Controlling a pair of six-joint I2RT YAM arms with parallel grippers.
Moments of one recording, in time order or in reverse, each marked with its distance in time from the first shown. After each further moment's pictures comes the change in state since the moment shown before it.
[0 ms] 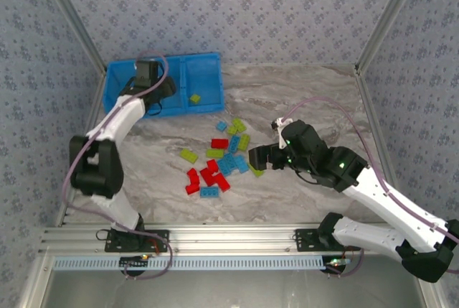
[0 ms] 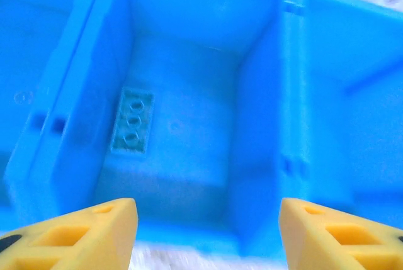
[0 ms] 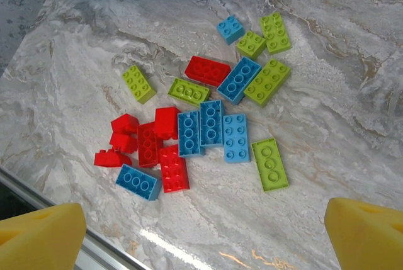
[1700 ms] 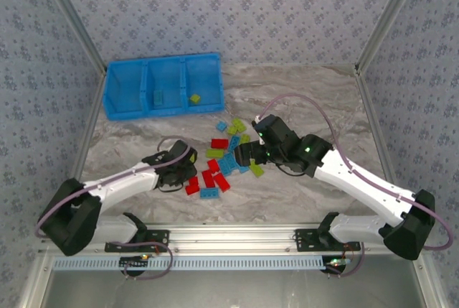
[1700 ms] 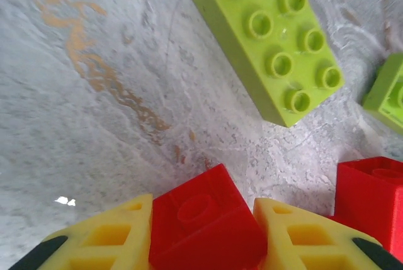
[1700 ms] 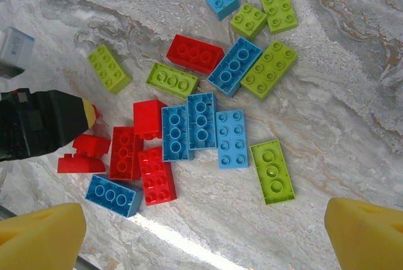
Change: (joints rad) left arm -0.481 -0.398 -0.752 -0.086 -0.047 -0.655; right arm 0.014 0.229 0.026 0.063 0.005 0.000
